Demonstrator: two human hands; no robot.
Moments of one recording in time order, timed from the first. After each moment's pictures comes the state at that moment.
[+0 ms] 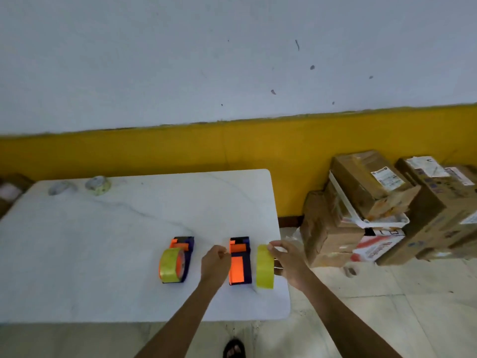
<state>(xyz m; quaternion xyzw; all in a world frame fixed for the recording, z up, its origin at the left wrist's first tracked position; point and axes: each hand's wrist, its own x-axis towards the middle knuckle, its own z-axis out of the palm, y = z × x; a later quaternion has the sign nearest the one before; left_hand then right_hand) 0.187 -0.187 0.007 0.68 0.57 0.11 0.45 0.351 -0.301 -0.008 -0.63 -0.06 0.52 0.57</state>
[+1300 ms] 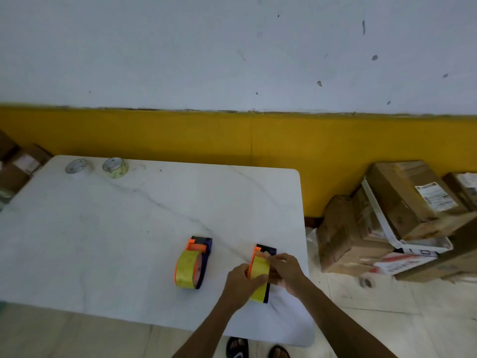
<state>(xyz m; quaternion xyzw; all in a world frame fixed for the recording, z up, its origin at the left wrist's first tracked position) 0.183 -0.159 -0.052 0.68 0.48 0.04 0.55 0.333 -0.211 -0.060 -0.67 -0.02 0.54 0.50</state>
